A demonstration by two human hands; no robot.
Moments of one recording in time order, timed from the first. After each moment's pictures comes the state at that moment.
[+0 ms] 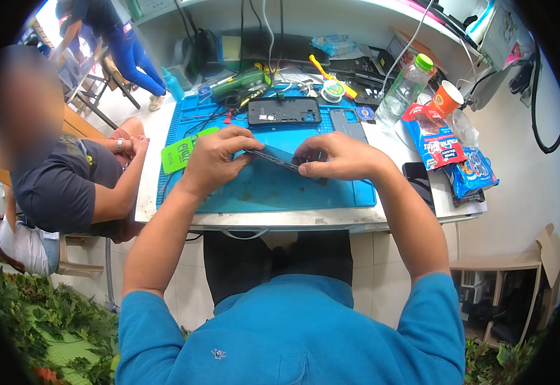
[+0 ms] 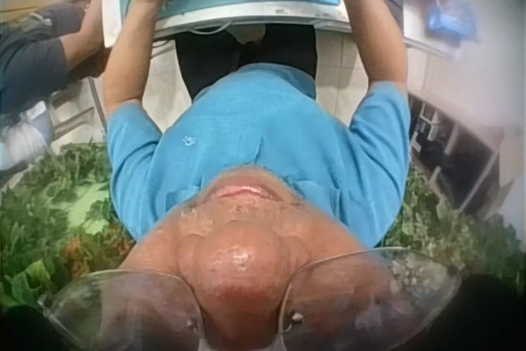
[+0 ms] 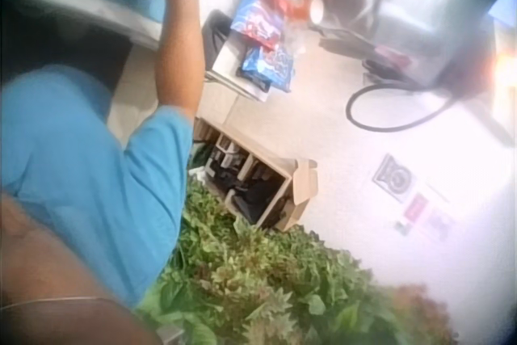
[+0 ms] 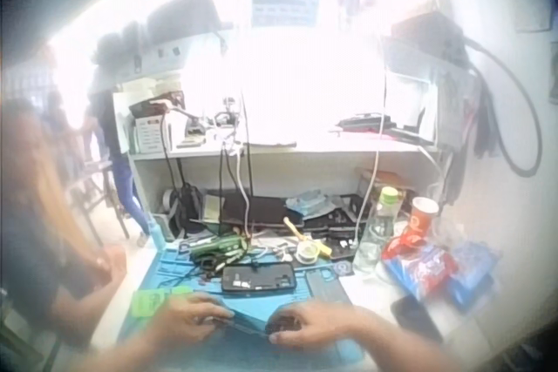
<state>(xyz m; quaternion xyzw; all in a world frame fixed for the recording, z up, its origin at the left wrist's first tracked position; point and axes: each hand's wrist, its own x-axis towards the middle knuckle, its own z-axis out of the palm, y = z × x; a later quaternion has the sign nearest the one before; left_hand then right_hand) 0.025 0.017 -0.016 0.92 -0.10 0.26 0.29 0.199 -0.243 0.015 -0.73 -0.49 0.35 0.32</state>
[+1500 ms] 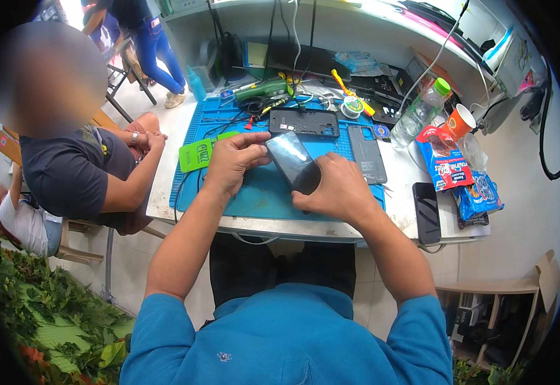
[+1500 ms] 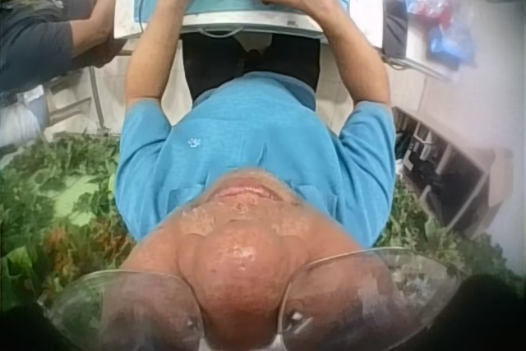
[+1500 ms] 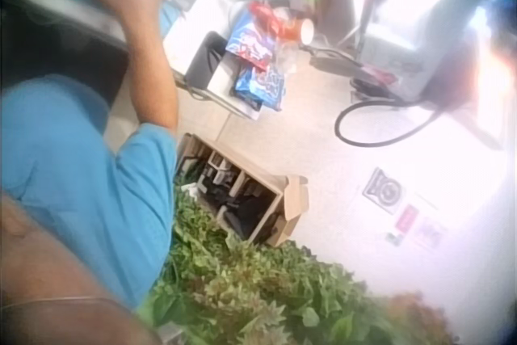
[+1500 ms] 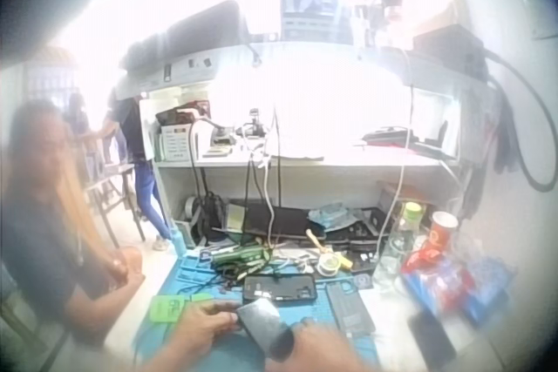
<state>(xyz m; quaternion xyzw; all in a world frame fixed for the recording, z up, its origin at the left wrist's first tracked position) 0.031 0.014 -0.043 0.60 0.16 0.17 0.77 0.129 -0.222 0.008 -0.87 -0.42 0.07 0.23</state>
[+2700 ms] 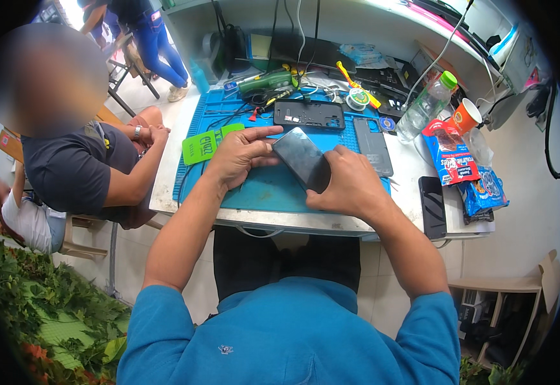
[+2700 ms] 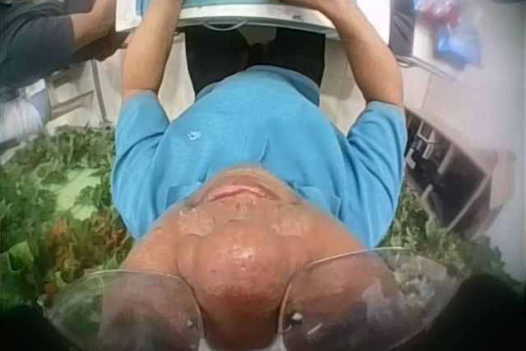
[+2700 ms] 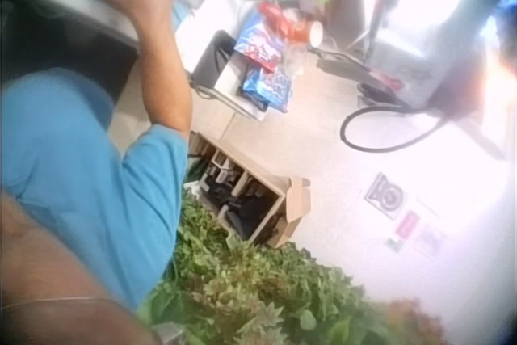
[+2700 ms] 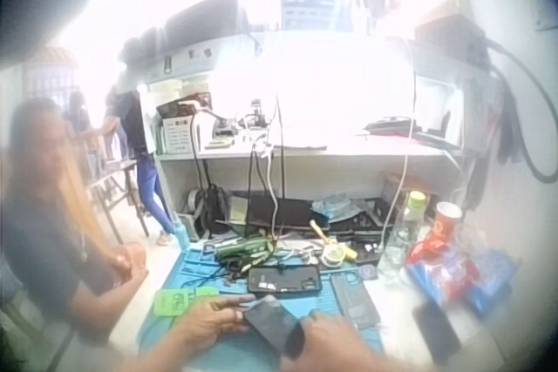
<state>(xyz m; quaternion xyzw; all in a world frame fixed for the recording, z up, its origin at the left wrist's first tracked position) 0.028 0.020 -0.034 0.58 0.13 0.05 0.81 0.128 -0.232 0.021 -0.87 -0.45 0.09 0.17</state>
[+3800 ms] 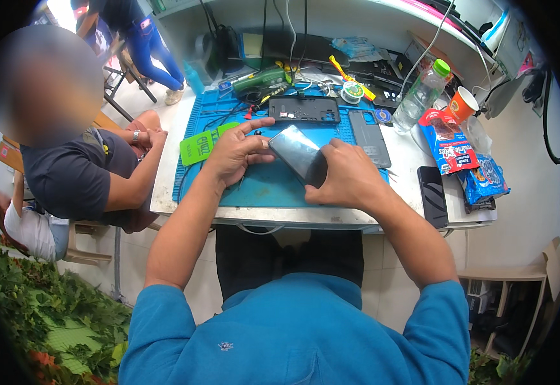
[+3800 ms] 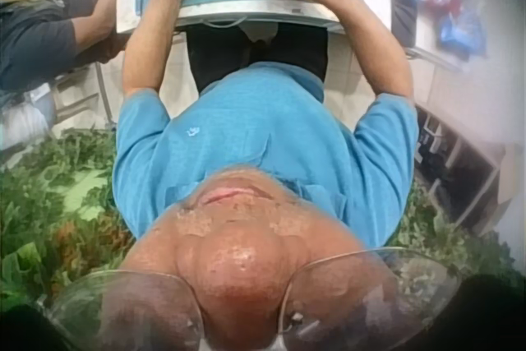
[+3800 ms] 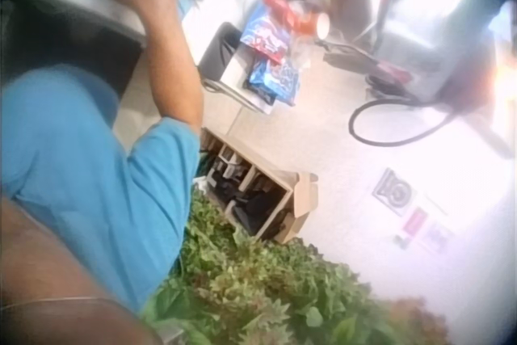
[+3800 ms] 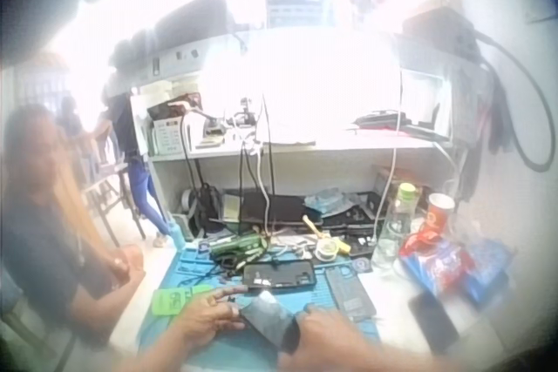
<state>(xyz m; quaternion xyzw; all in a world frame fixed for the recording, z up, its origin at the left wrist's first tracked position) 0.031 0.022 -0.034 0.58 0.13 0.05 0.80 0.135 -0.235 0.014 -0.86 -0.48 0.08 0.17</state>
